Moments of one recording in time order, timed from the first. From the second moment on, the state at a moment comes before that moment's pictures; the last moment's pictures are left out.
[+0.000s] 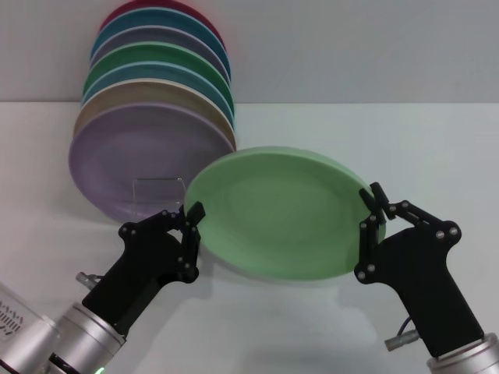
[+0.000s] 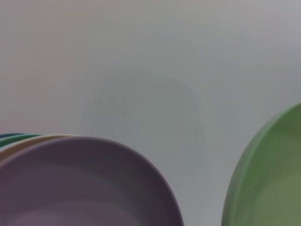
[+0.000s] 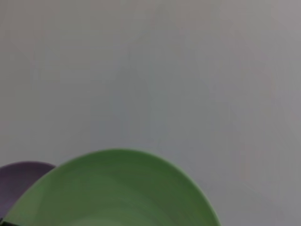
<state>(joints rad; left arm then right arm) -0.34 -2.08 -0.31 -0.38 2.26 1.33 -0.14 0.16 2.09 0.22 0.68 -2.07 -1.52 -0.86</state>
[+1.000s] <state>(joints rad) -0.27 -2.06 -0.50 -0.31 2.26 1.66 -0.14 0.15 2.09 0.12 0.55 -2.04 -1.57 -0.73</state>
